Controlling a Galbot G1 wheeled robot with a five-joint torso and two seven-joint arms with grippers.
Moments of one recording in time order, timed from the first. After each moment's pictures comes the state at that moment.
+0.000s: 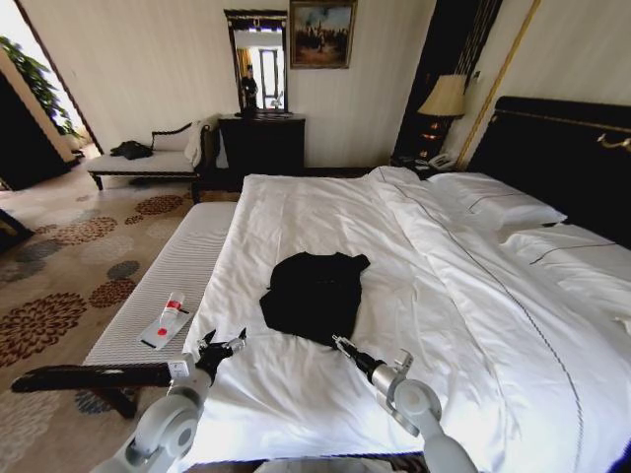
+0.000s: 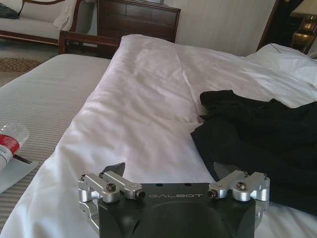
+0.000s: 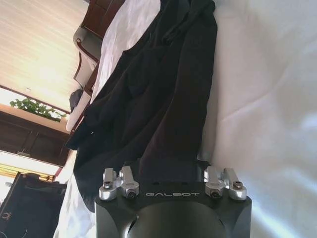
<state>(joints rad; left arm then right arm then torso) 1.57 -0.94 -0.39 -2.17 -0.77 0.26 -0.41 -1.41 1.28 0.44 1.89 1.26 -0.49 0.13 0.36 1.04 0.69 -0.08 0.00</state>
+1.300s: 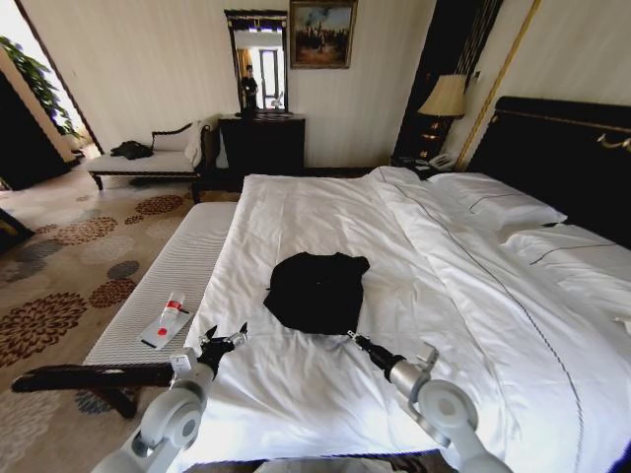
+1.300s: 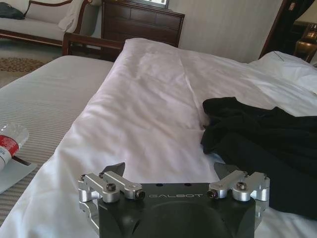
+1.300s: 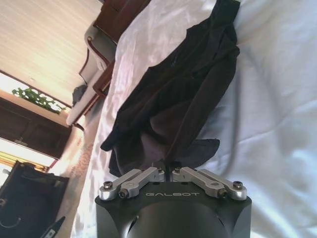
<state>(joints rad) 1.55 -0.97 -0.39 -2.15 -0.77 0.26 -0.40 -1.59 1.15 0.58 2.23 1.39 -0.58 0.28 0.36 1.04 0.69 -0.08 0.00</state>
